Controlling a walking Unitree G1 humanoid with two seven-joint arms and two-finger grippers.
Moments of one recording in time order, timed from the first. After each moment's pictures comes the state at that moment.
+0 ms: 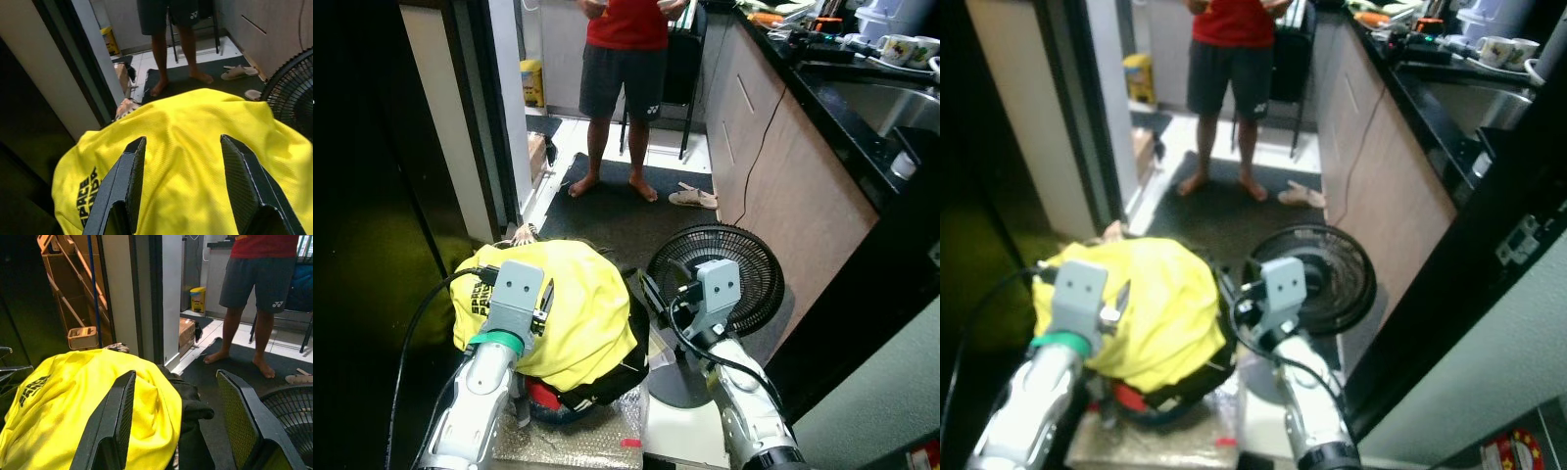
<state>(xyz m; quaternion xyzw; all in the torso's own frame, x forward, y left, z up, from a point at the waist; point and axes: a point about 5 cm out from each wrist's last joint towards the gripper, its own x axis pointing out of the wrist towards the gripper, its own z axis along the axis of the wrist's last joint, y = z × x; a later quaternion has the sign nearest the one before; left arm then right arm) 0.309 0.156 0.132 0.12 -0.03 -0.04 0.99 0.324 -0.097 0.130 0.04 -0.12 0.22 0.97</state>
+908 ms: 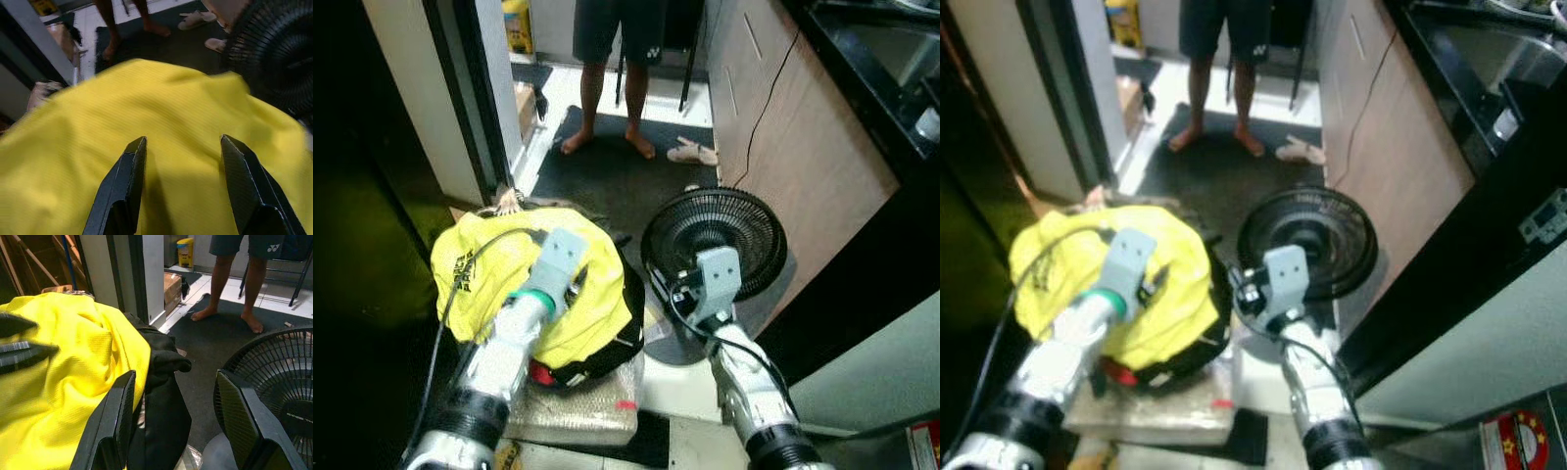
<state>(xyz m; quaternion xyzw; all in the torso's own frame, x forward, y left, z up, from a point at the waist) 0.367 0.136 0.170 0.15 0.01 -0.12 0.98 0.347 -0.104 0.140 0.01 -0.10 0.20 0.97</state>
